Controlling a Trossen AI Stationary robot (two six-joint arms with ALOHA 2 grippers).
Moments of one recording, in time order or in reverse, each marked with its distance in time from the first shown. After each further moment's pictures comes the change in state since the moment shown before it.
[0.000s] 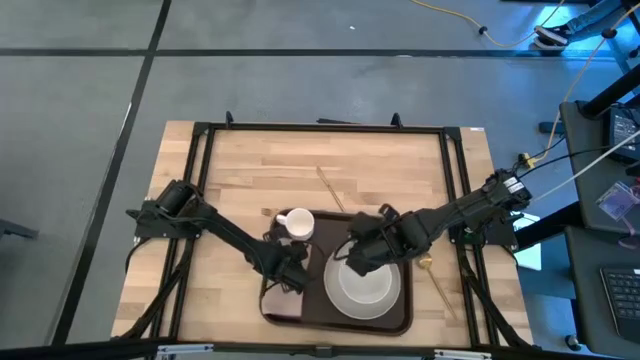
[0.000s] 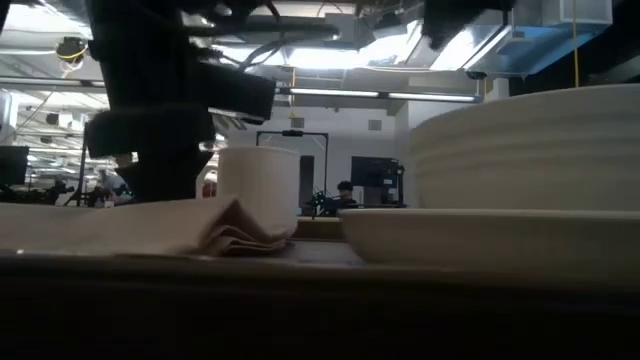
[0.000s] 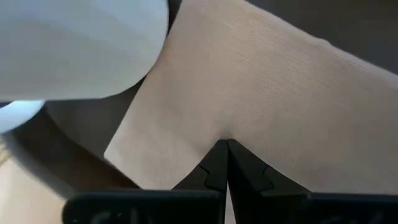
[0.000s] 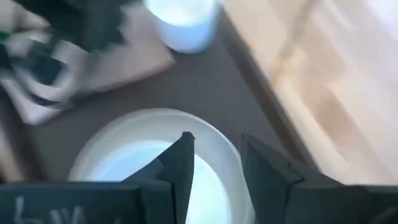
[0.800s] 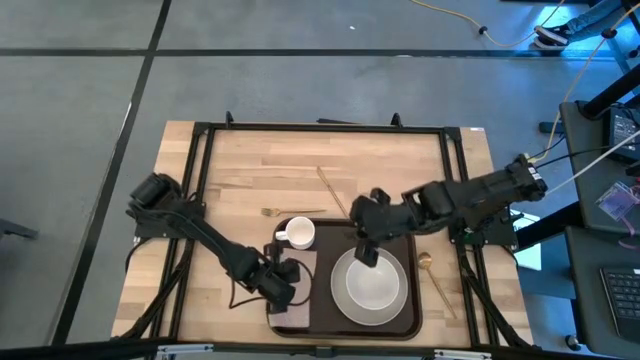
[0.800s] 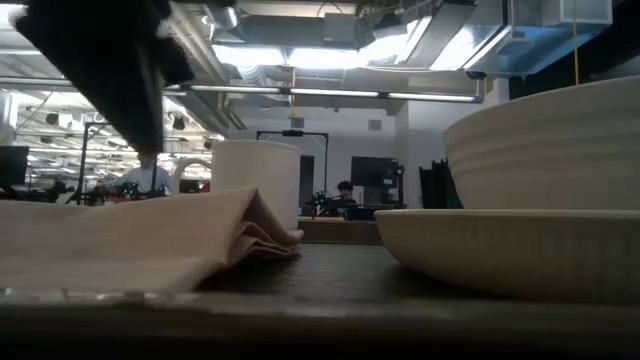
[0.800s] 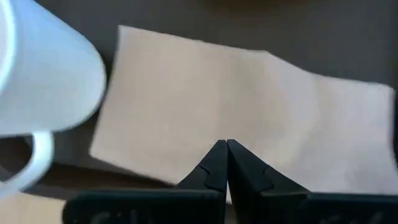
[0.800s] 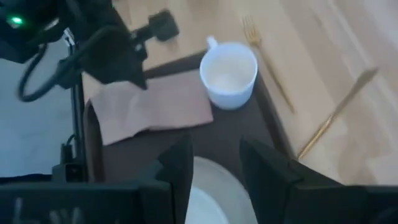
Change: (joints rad) left arm -0.126 -0.181 -0.006 0.142 0.053 0.181; right arm -0.091 -0.160 0.000 0.224 -0.189 -0.349
